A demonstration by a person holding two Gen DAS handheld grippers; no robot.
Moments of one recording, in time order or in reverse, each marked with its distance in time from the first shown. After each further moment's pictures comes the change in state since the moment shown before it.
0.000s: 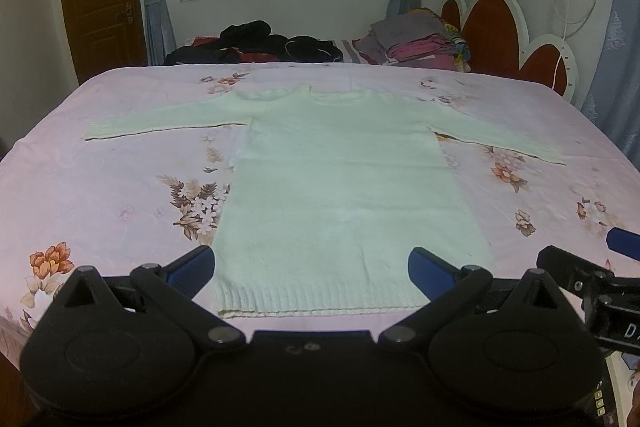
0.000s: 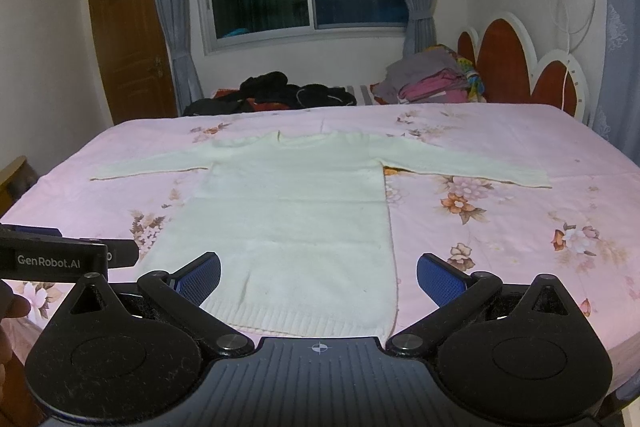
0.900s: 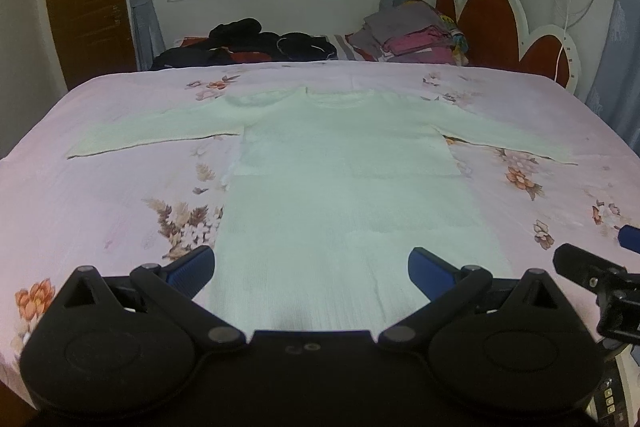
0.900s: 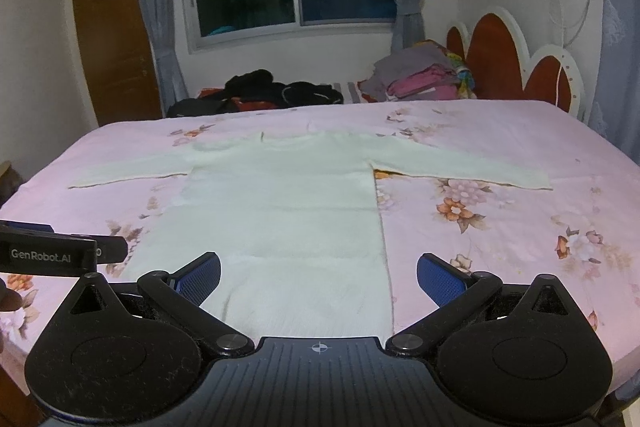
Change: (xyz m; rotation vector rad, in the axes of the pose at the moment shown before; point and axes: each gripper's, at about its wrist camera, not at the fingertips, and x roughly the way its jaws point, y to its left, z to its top) left arm 0.054 0.007 0.036 0.043 0.021 -0.011; right arm 0.047 -0.020 0.019 0.081 0.011 -0.013
